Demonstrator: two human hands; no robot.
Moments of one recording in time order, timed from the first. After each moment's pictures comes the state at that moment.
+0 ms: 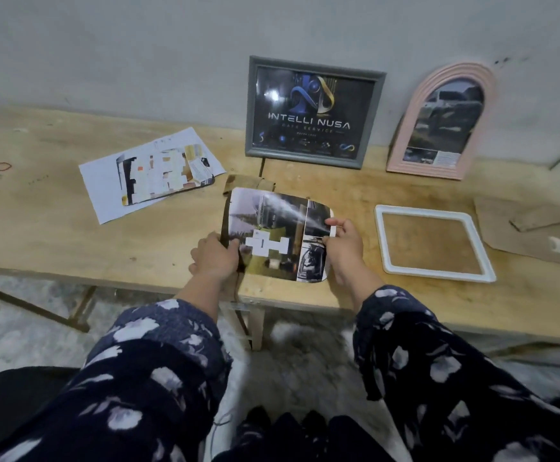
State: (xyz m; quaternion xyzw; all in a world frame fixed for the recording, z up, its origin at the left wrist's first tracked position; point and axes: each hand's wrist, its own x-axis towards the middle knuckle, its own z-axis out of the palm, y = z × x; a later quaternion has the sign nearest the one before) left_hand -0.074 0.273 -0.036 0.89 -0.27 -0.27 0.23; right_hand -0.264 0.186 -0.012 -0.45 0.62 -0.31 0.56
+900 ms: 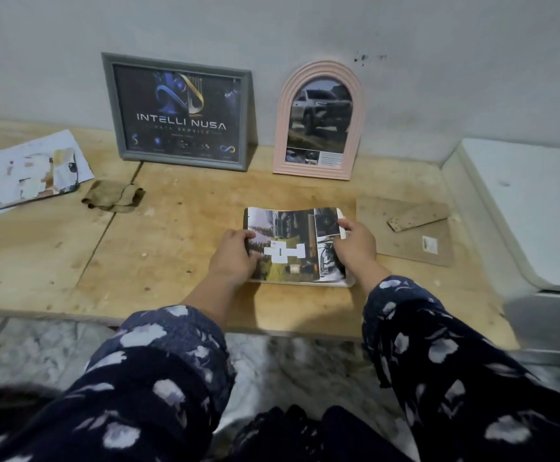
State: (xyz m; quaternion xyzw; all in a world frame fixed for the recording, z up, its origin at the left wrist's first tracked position) left_hand -0.336 0.137 -0.038 0.81 -0.48 -0.26 0.23; right_hand -0.532 0.041 -0.018 -0.64 0.67 -0.20 0.34
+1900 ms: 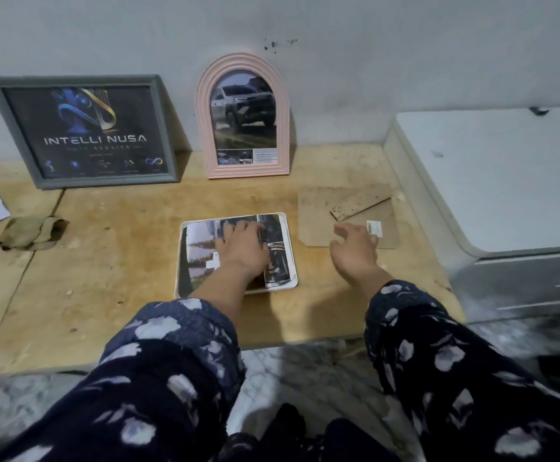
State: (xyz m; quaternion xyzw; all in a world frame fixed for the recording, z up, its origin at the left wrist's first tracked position) left_hand -0.448 0.056 -0.022 0.79 -0.57 -0.20 0.10; right_hand -0.642 0.015 -0.033 -0.62 0.71 -0.15 0.29
